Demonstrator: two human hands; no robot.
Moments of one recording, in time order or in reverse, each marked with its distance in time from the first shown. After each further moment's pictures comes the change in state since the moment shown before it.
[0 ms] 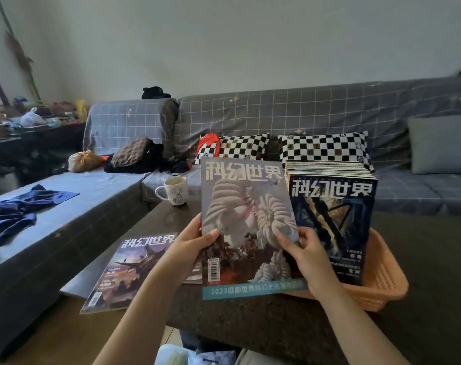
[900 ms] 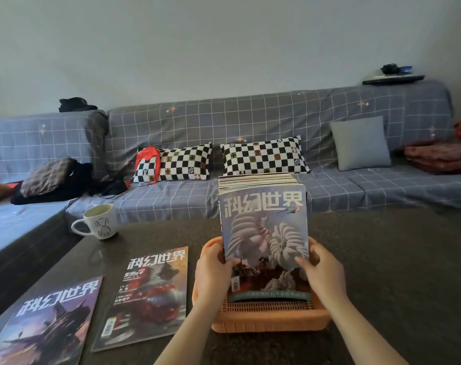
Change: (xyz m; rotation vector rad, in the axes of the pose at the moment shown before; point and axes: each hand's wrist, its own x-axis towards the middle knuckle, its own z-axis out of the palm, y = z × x) left_hand 0.114 -0.097 0.138 0.741 0.223 0.114; right_hand 0.046 0.036 -0.137 -0.602 0.410 -0.035
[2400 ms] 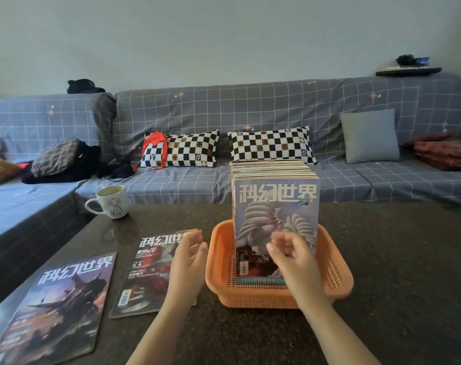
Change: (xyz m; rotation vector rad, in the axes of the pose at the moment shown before) left_hand -0.033 -0.021 -0.067 -0.216 0.065 -0.083; right_hand -0.065 -0.060 0.023 0.405 -0.102 -0.116
